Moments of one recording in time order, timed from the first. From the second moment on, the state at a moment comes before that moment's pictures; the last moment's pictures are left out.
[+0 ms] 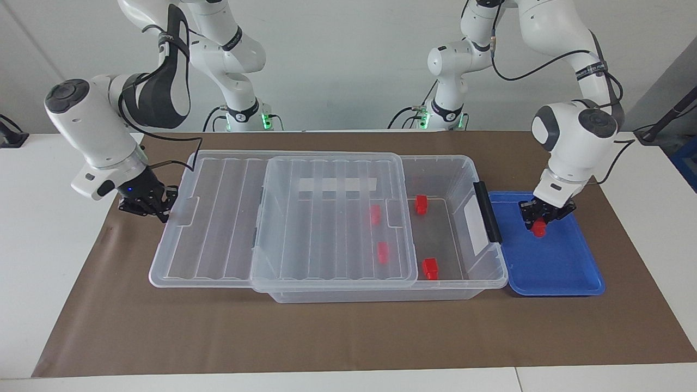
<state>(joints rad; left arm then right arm) 0.28 0.18 -0.15 -2.04 0.12 2.34 0.16 -0.02 0.15 -0.08 -1.79 0.07 2.01 -0.39</state>
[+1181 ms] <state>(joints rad) 0.30 0.24 -0.17 -2.16 0.11 2.52 0.11 0.17 0.15 -0.07 -1.79 0.12 2.01 -0.18</state>
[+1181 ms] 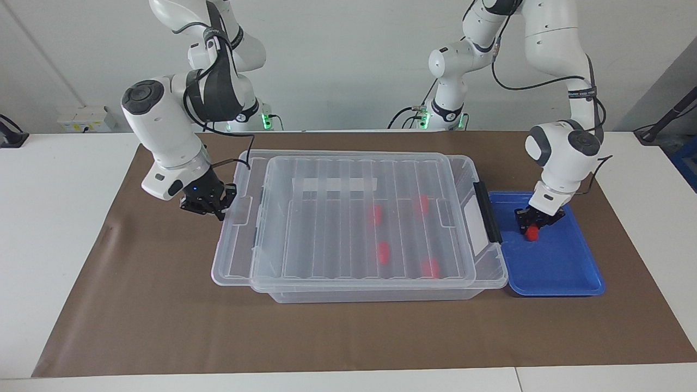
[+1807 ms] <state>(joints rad) 0.28 0.24 -0.18 -2.08 0.11 2.40 0.11 0.20 0.15 -0.07 -1.79 0.12 2.02 -0.14</state>
